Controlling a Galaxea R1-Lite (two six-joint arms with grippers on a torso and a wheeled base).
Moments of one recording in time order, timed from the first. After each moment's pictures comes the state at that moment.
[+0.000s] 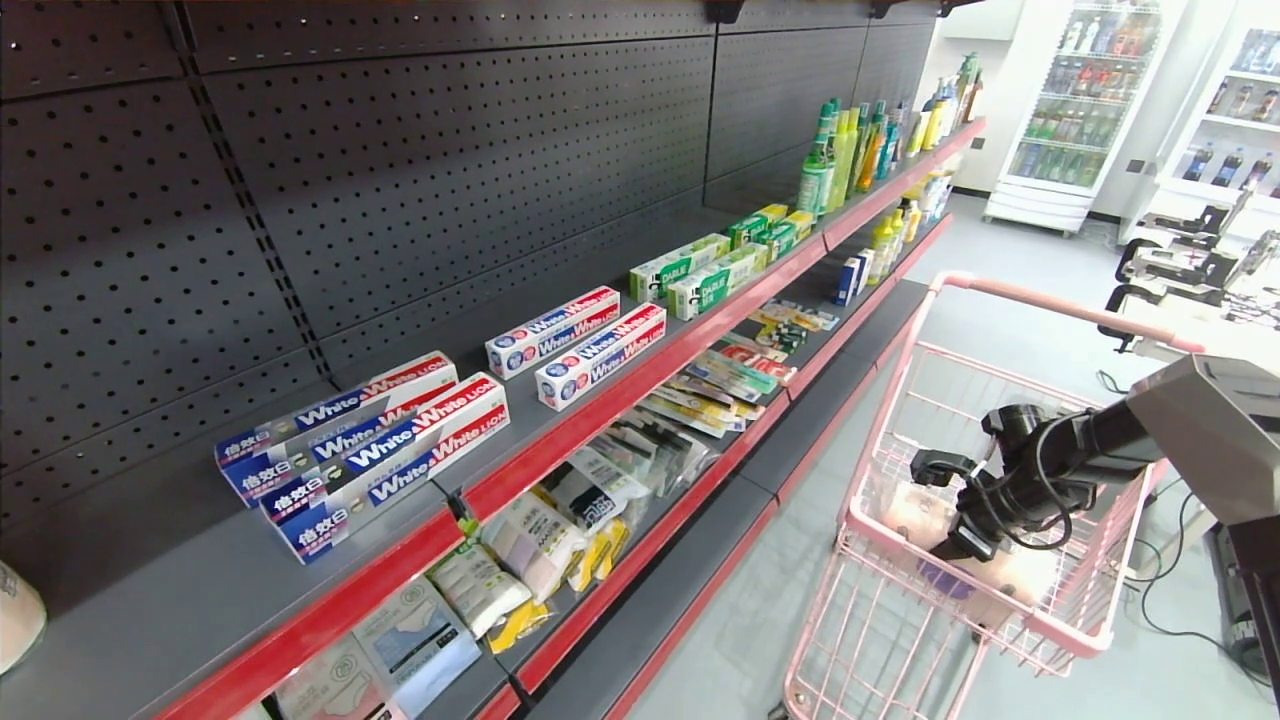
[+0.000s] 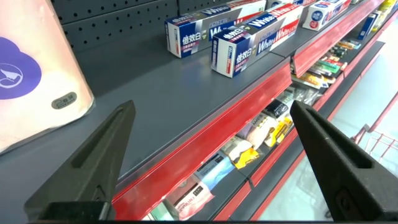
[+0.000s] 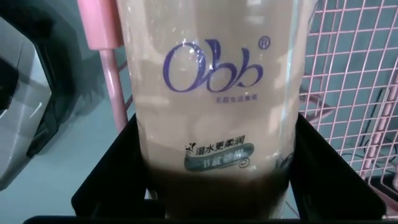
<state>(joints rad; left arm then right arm) 0.00 0.00 0.00 0.00 0.06 0.01 -0.22 2.62 -1.59 0.22 0.20 -1.03</state>
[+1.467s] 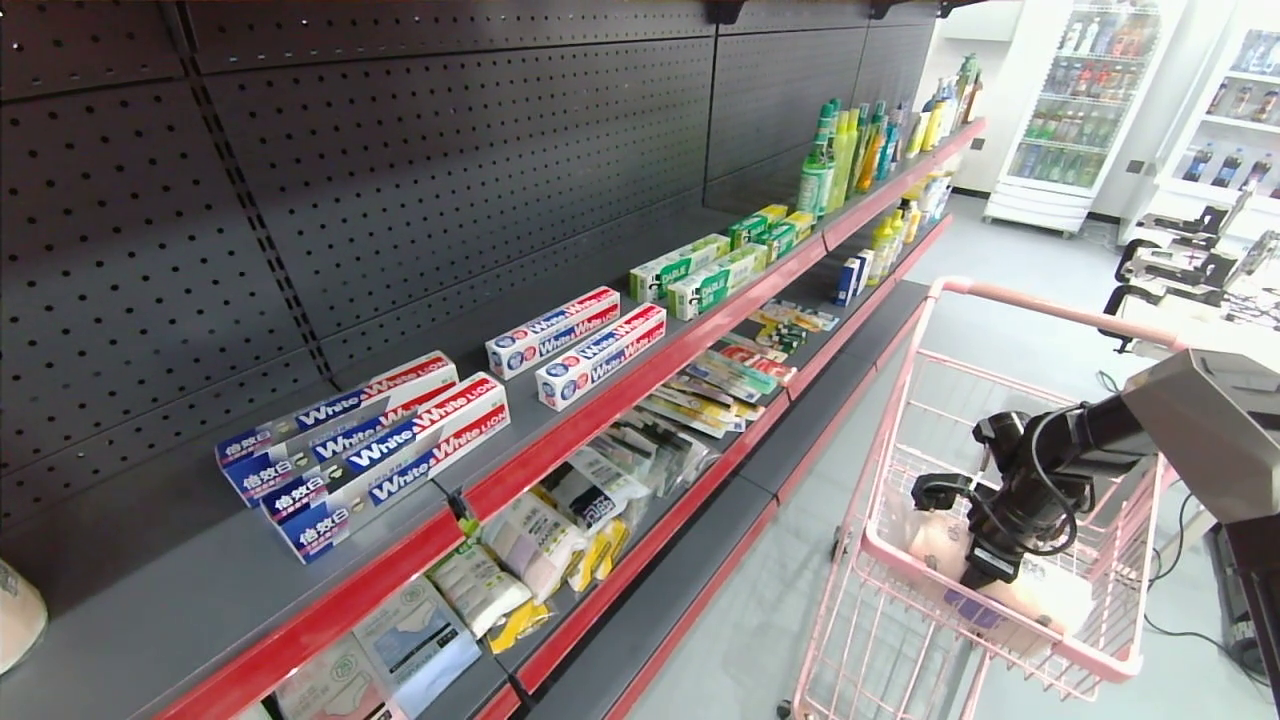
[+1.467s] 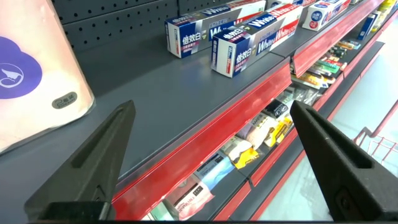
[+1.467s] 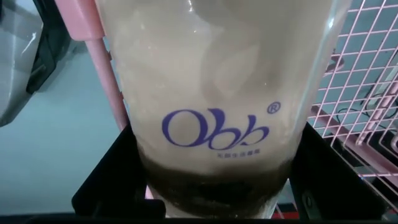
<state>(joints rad) 0.00 0.00 0.00 0.00 0.06 0.01 -0.20 2.61 -1.60 0.40 0.01 -1.08</state>
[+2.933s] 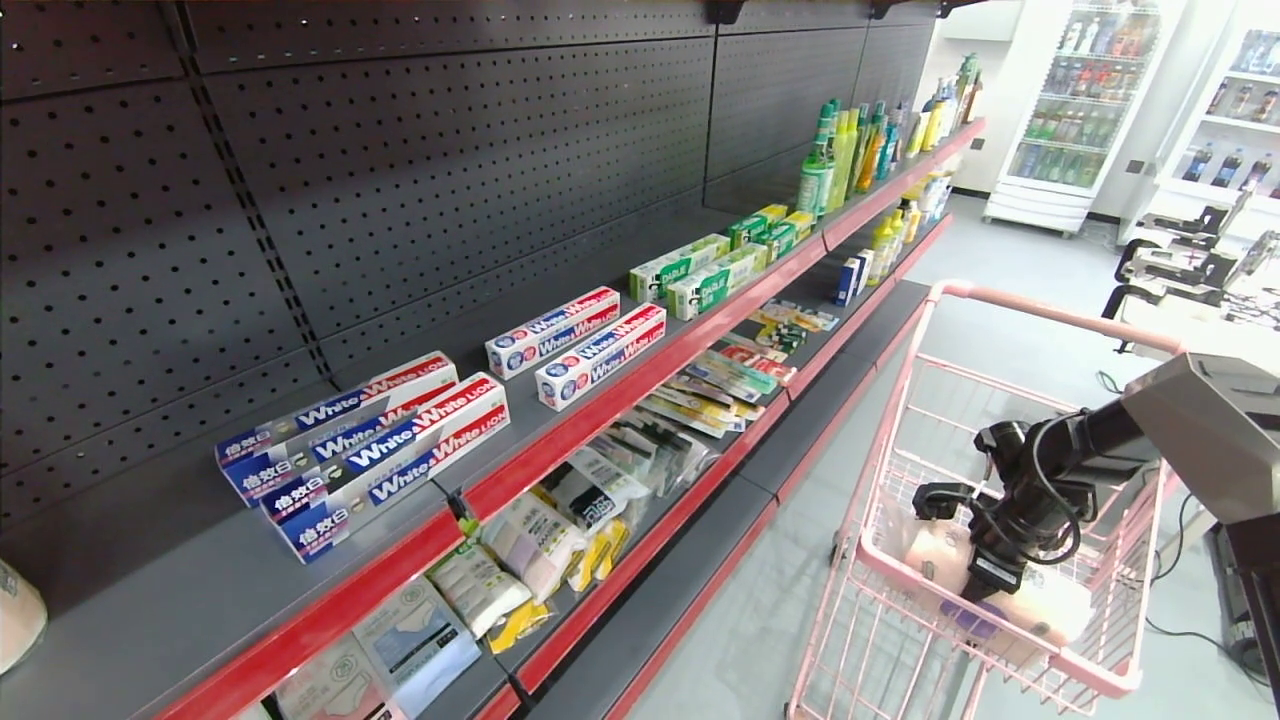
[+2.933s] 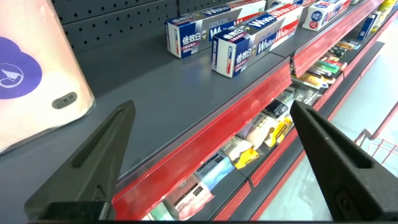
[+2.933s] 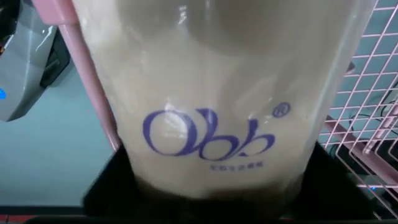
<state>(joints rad) 0.00 0.00 0.00 0.00 0.06 0.01 -0.21 2.61 -1.57 0.40 0.03 -1.09</state>
